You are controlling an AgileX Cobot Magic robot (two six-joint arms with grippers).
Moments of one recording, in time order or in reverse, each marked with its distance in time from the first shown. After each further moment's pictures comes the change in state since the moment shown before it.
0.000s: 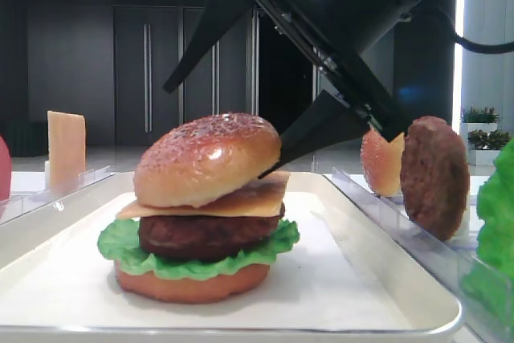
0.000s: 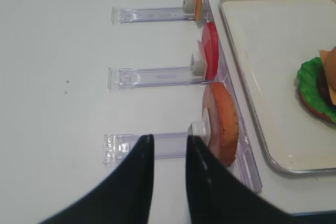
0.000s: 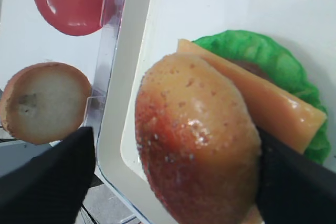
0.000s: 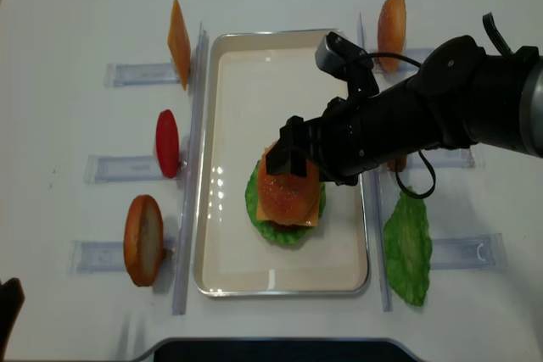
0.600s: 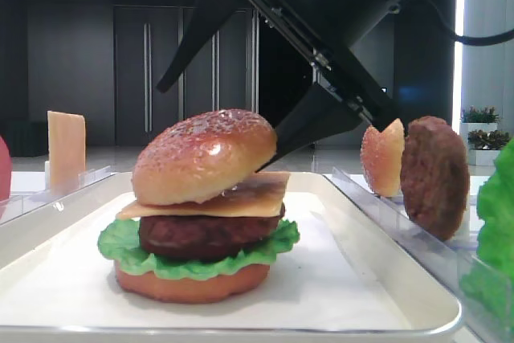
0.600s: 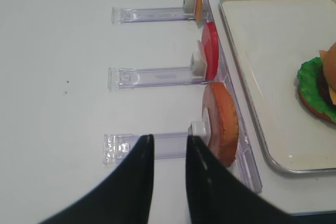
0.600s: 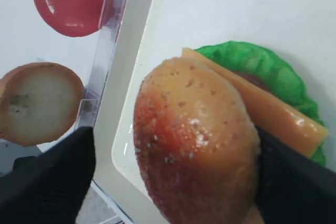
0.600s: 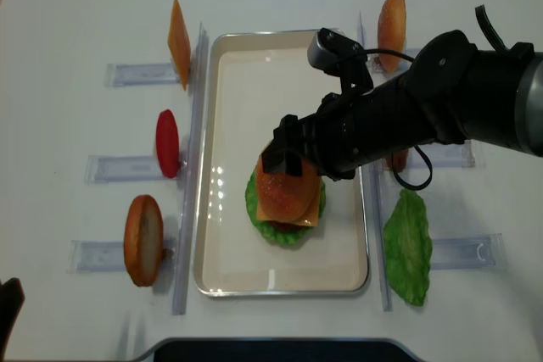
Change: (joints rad) left arm 0.000 0.000 0.000 0.000 0.000 0.000; right arm 0.025 0.000 -0.030 -0.090 -0.033 0.049
